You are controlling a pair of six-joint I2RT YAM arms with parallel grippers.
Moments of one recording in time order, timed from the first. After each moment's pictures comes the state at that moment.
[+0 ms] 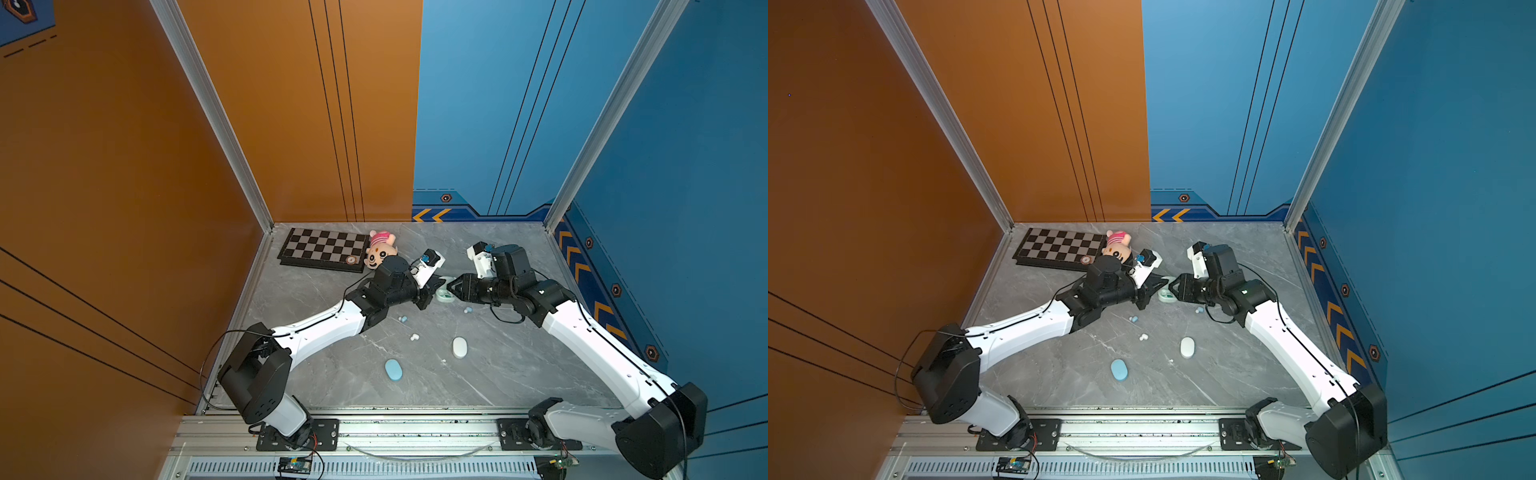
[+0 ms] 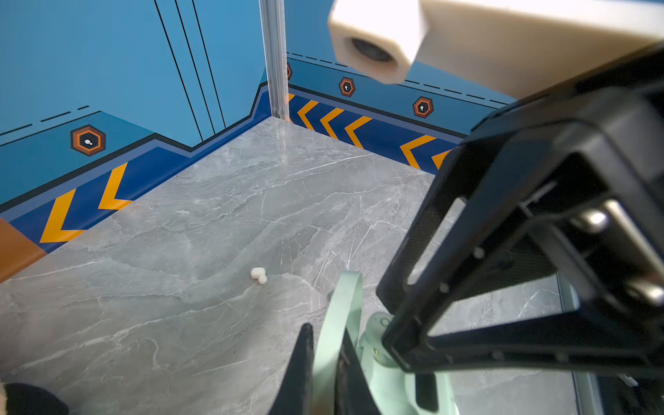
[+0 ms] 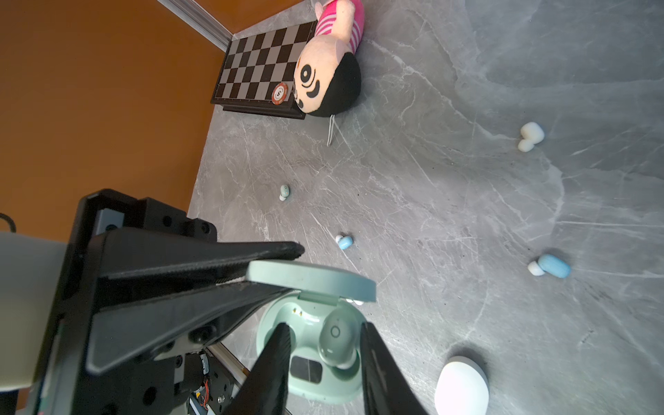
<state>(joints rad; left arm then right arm) -0.75 1.55 1.06 0.18 0.29 0.03 0.45 1.23 1.11 -0.59 -0.35 0.54</state>
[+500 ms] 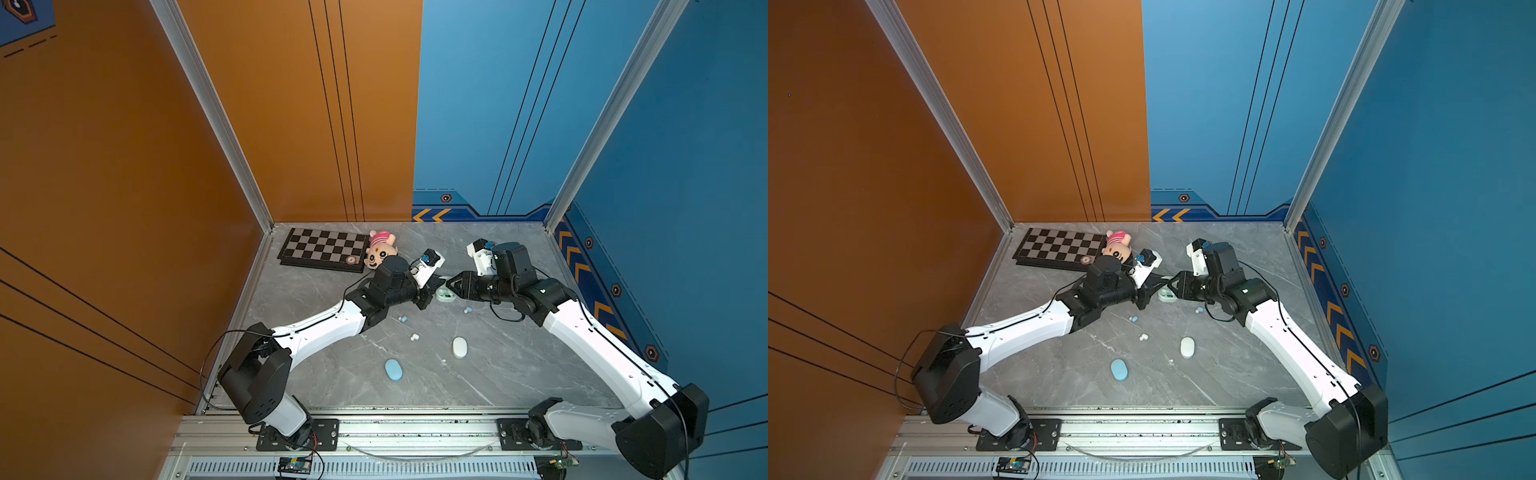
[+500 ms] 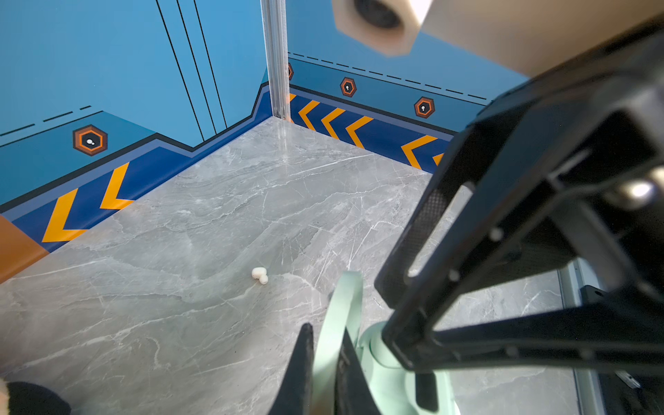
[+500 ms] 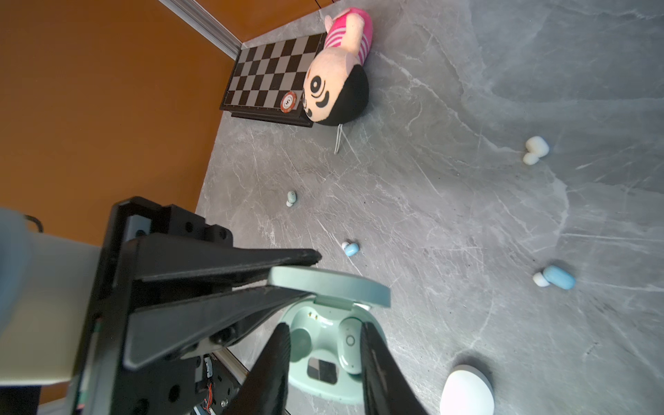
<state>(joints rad) -0.74 1.55 1.06 0.19 0.28 0.02 0.45 1.23 1.16 -0.59 -0.35 0.54</state>
